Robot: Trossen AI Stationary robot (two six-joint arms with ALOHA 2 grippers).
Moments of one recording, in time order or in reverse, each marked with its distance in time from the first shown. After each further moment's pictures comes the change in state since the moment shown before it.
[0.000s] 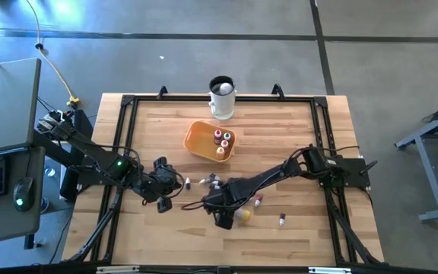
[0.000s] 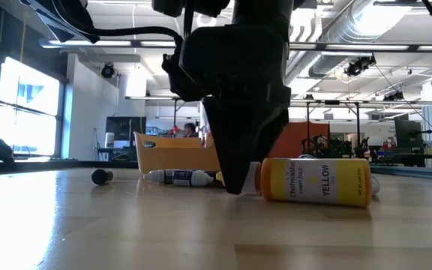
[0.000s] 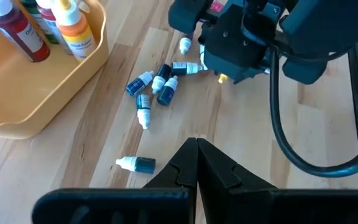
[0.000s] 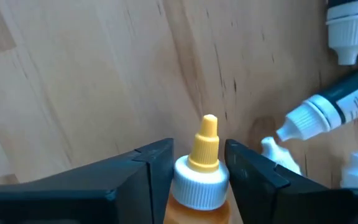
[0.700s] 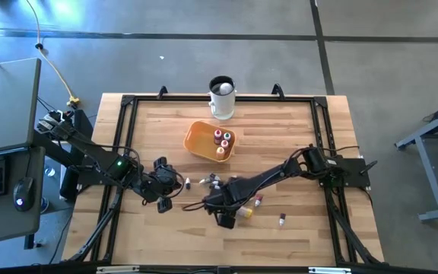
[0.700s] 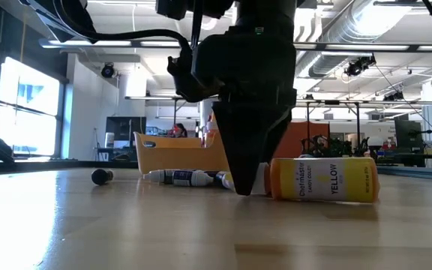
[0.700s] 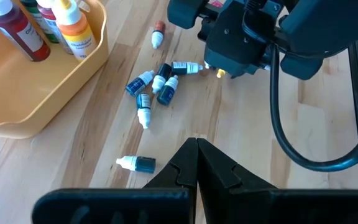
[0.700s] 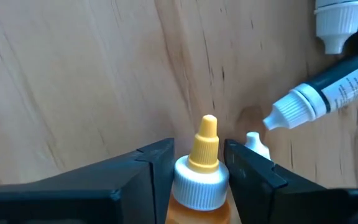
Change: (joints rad) left arm 0.000 0.000 0.000 -0.002 0.000 0.000; right arm 0.000 0.000 0.002 -0.039 0.022 -0.023
